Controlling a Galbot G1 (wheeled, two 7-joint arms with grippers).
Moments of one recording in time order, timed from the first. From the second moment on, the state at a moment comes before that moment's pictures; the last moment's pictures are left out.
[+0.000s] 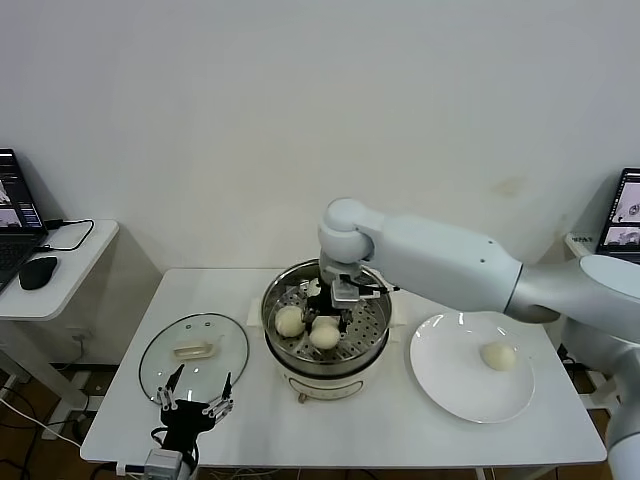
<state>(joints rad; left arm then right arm) 1.71 -1.52 -0.60 -2.19 0.20 0.20 0.08 0.33 1.21 -1.02 1.38 -0.24 0.67 -1.32</state>
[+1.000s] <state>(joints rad) 1.70 -1.51 -0.60 -2.18 0.20 0.20 0.08 0.39 1.09 -0.95 1.45 -0.16 0.53 -1.31</state>
